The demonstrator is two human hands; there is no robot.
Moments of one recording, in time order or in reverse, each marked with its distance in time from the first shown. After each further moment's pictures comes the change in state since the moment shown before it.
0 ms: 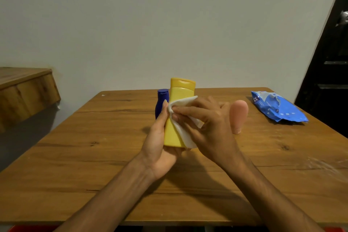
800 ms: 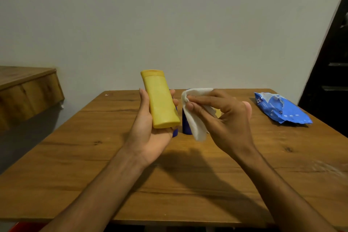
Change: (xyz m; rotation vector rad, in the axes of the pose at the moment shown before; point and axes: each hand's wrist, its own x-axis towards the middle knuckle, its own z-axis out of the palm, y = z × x) left_hand -0.003 0.037 0.001 -0.105 0.106 0.148; right_hand 0.011 -0.003 -0.019 0.203 0.090 0.097
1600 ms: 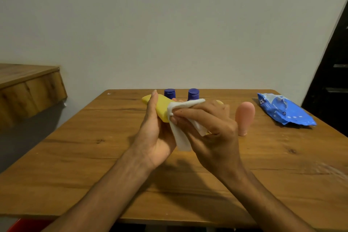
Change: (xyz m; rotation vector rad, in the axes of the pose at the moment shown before) left_hand -0.021 -0.002 0.021 -0.115 0.100 -0.141; right_hand -0.021 -0.013 0.027 -0.032 0.058 -0.230
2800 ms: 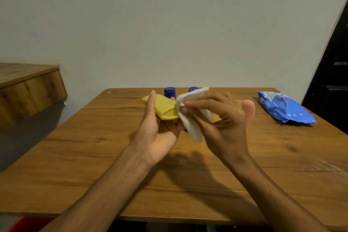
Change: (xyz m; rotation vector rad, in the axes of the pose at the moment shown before) left_hand 0.008 0.002 -0.006 -0.084 -0.029 0.033; right_hand 0.006 0.017 -0.009 -0.004 0.045 0.117
